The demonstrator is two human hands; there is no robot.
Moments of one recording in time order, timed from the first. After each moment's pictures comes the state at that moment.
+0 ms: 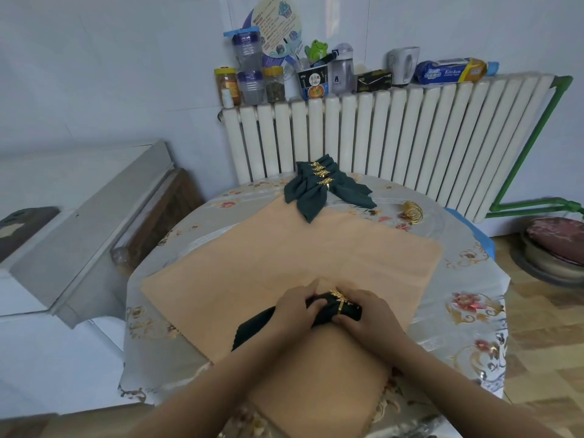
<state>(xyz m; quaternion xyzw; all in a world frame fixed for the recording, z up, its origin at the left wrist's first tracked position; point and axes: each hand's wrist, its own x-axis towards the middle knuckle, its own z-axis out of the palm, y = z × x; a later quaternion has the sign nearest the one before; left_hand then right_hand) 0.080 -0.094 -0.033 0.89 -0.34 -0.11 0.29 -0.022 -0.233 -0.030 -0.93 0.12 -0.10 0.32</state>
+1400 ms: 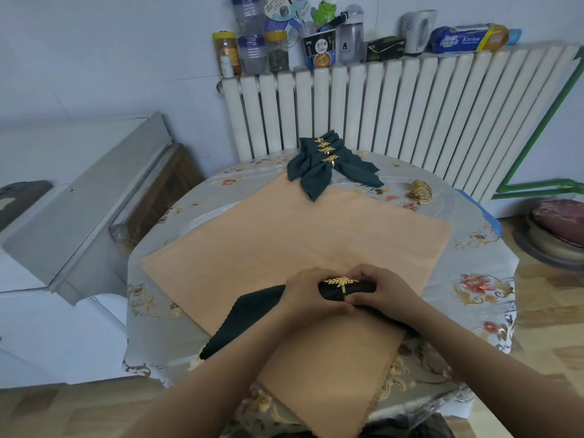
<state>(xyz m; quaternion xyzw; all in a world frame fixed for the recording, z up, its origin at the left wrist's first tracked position) 0.076 -0.093 -0.033 0.86 -0.37 -0.17 0.32 -0.016 -0.264 -0.033 -0.89 0.08 -0.03 0.44</state>
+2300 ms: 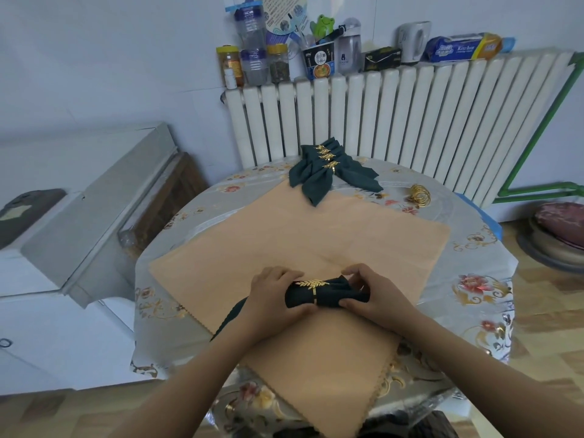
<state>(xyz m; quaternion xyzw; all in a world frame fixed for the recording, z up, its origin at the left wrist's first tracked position) 0.084 -0.035 -0.028 0.91 -0.38 -0.01 0.18 -0.019 -0.250 -0.043 -0.92 0.05 -0.08 0.39</state>
